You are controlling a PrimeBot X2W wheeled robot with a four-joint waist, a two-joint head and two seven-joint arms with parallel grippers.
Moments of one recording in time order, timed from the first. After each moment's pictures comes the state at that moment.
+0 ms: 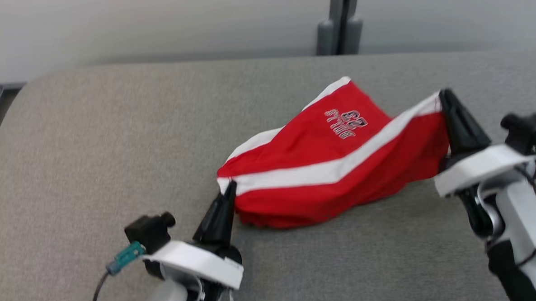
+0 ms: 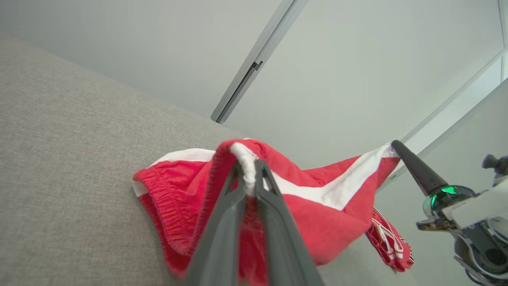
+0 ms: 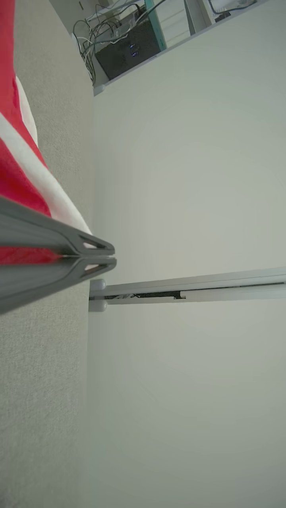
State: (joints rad) left arm -0.22 0.06 -0.45 0.37 -0.81 -0.13 -0.26; right arm -0.46 -0.20 0.21 0.47 0.43 0.13 -0.26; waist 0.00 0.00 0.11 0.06
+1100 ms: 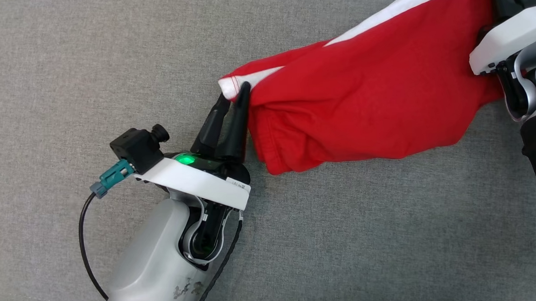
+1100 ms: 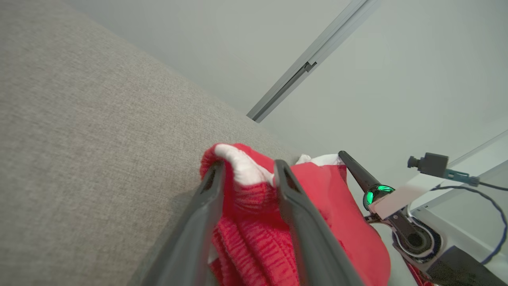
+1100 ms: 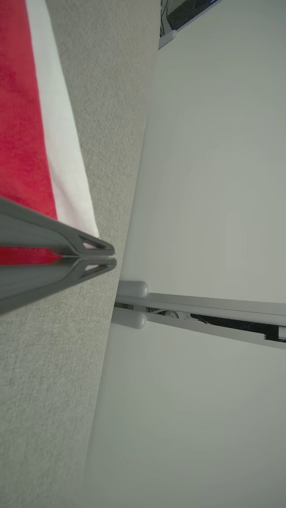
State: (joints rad) left arm -0.54 0.05 -0.49 0.33 -0.96 -0.13 -0.26; right arm -1.05 -0.25 0.24 0.90 0.26 0.13 -0.26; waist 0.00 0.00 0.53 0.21
